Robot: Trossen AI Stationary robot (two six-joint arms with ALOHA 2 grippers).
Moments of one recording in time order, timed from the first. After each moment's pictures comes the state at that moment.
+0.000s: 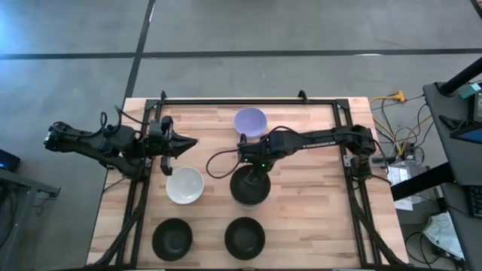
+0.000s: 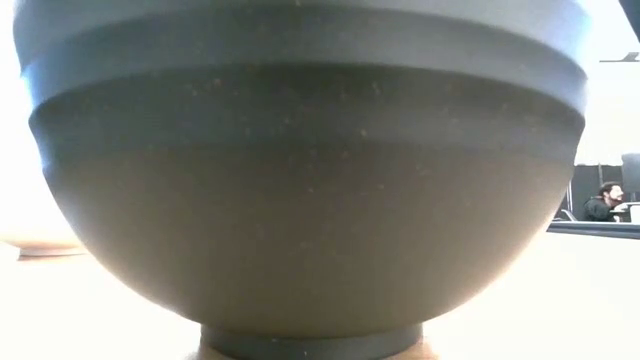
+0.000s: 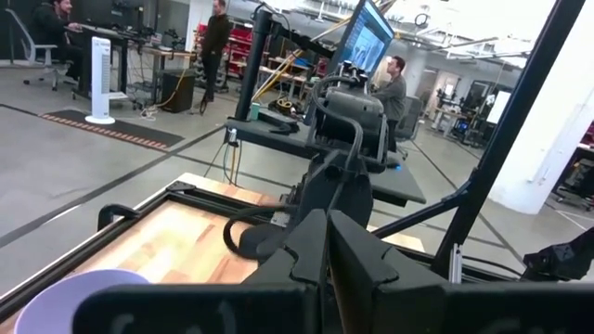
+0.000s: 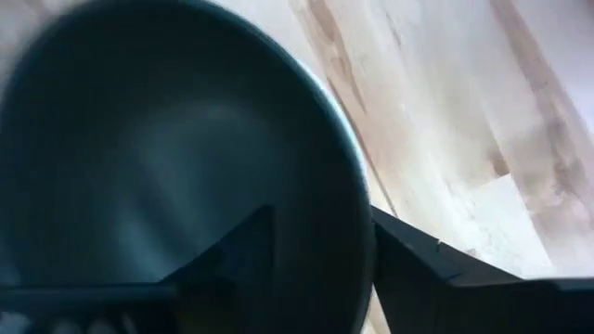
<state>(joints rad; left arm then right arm) -0.22 0.69 0.81 -0.06 -0.37 -0.25 0.05 1.94 1.74 -1.12 -0.06 0.53</state>
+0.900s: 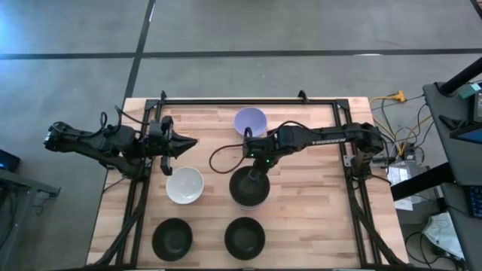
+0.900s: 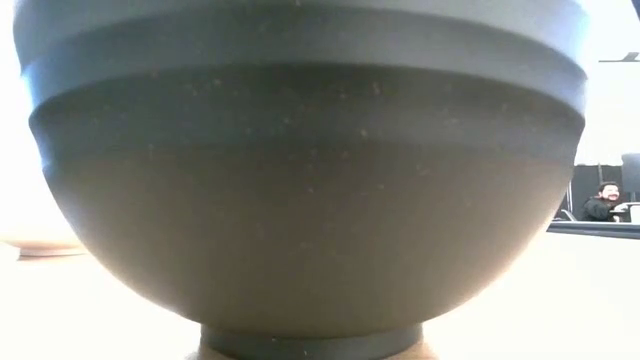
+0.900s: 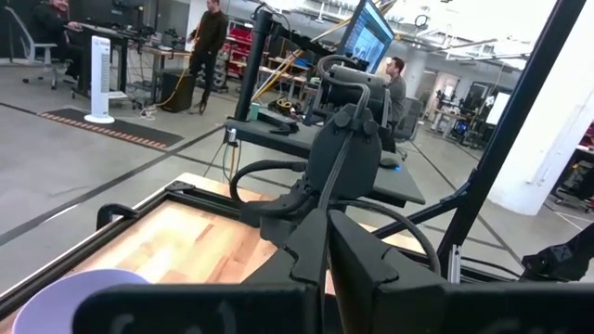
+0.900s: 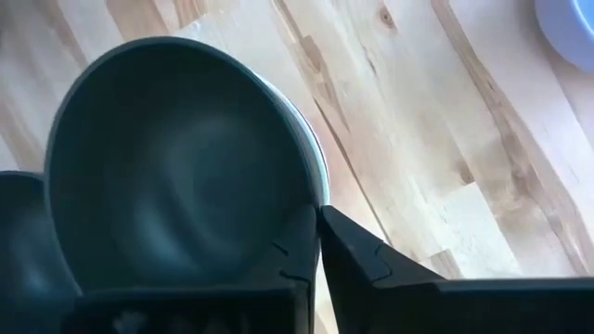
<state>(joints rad) -0.22 0.69 0.81 -0.06 -0.37 -0.25 0.05 1.86 1.74 -1.12 -0.02 0.53</state>
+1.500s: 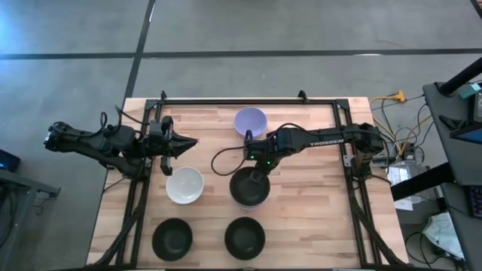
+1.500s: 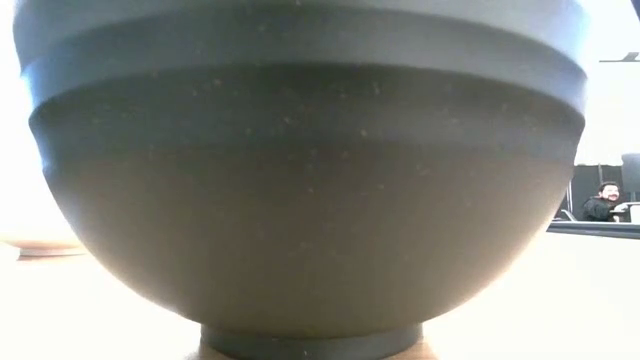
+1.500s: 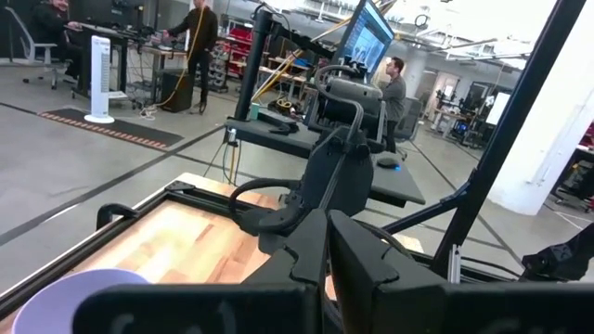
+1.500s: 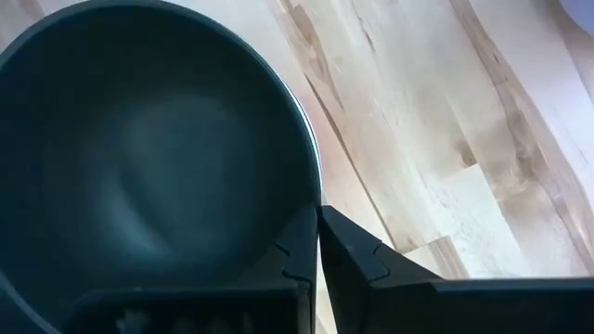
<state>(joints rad) -0.22 0.69 0.81 -0.06 -0.37 -0.25 0.05 1.86 1.69 -1.11 -0.02 0.53</state>
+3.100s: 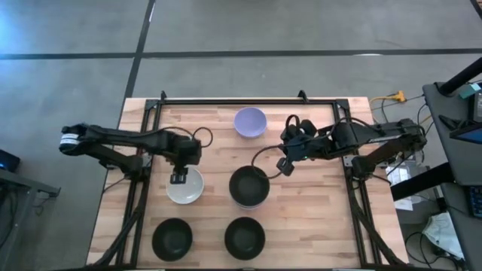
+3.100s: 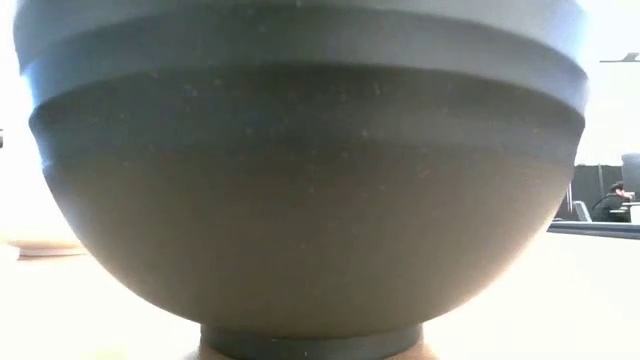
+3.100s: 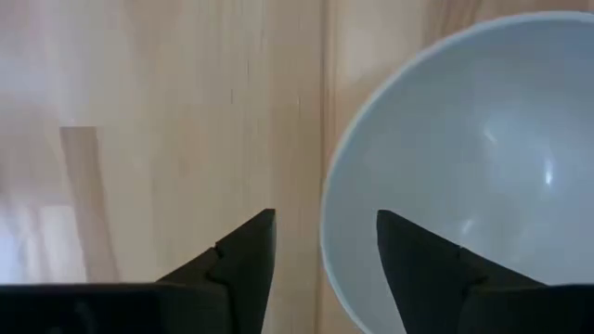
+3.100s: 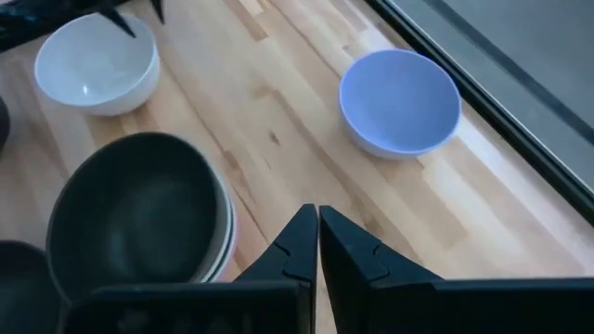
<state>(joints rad) 0.07 1.22 0.85 -1.03 -0.02 0.06 0.20 1.43 1.55 -1.10 0.47 0.62</state>
